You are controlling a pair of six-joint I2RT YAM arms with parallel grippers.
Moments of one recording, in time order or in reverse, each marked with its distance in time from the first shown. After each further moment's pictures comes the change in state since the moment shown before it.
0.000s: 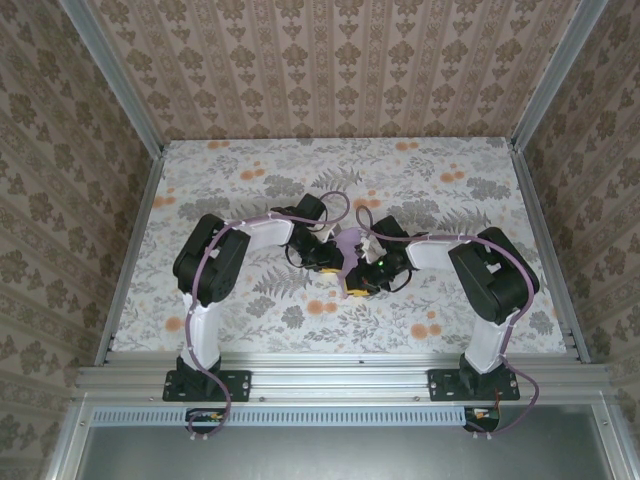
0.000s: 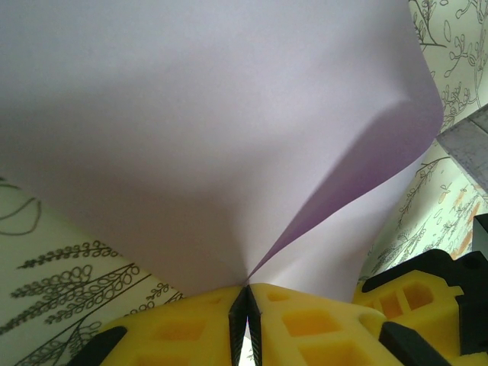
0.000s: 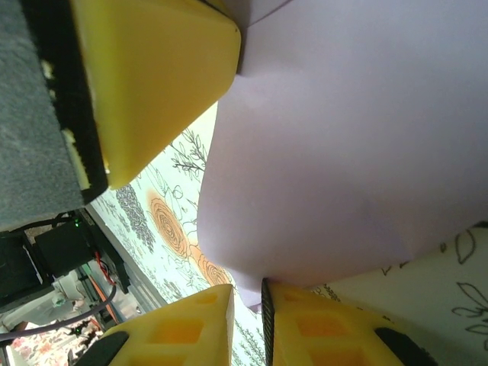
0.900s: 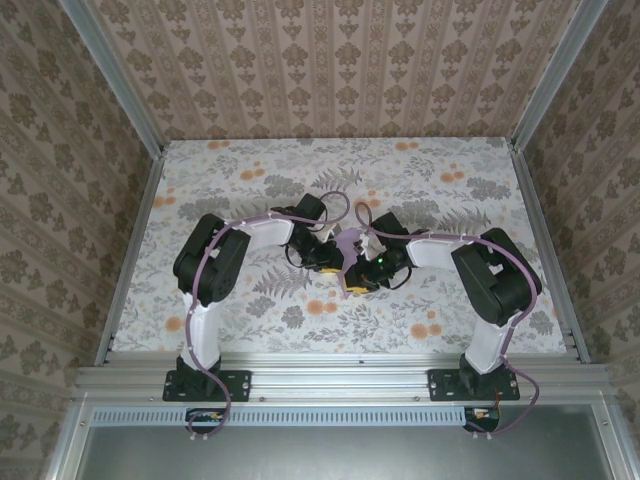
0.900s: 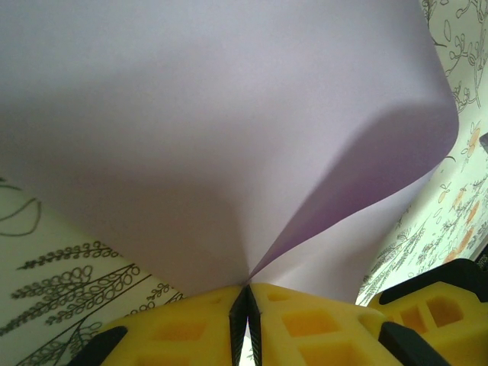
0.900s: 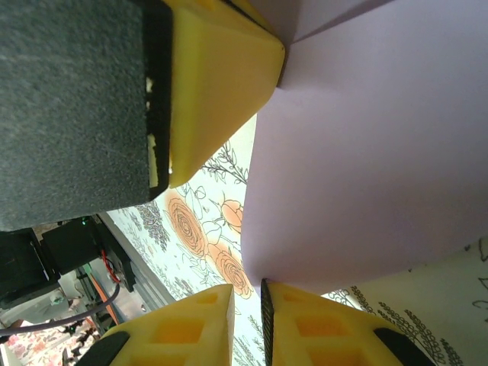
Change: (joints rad) left arm 0.001 0.005 0.000 -0.003 0.004 0.002; right arm 0.000 -0.016 0.027 -0.026 0.000 -0.011
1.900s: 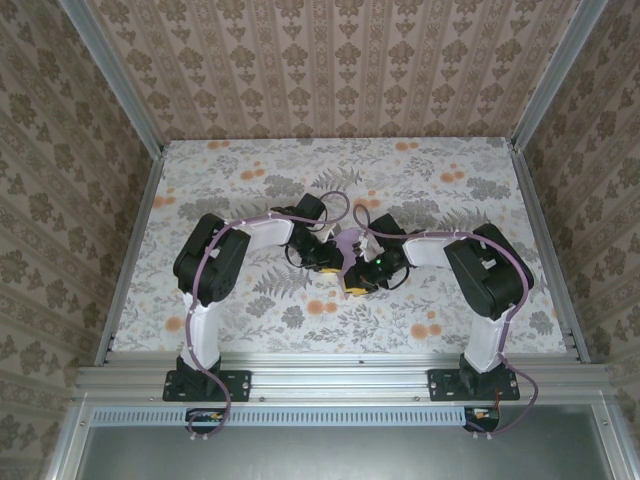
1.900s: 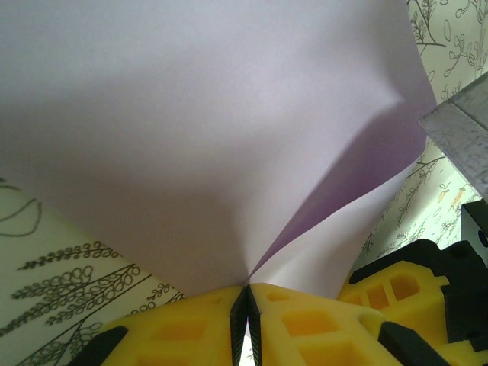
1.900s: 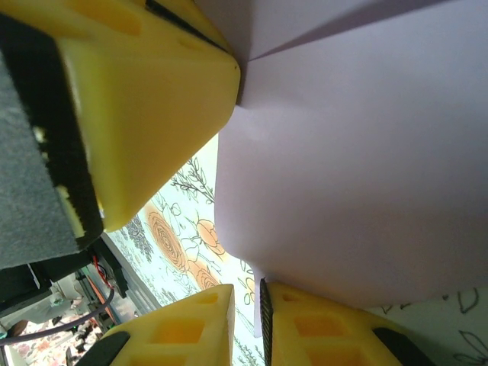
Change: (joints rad) left arm 0.001 0.002 0.000 0.000 0.003 0.000; right arm 0.000 0.056 0.013 0.015 0.000 0.000
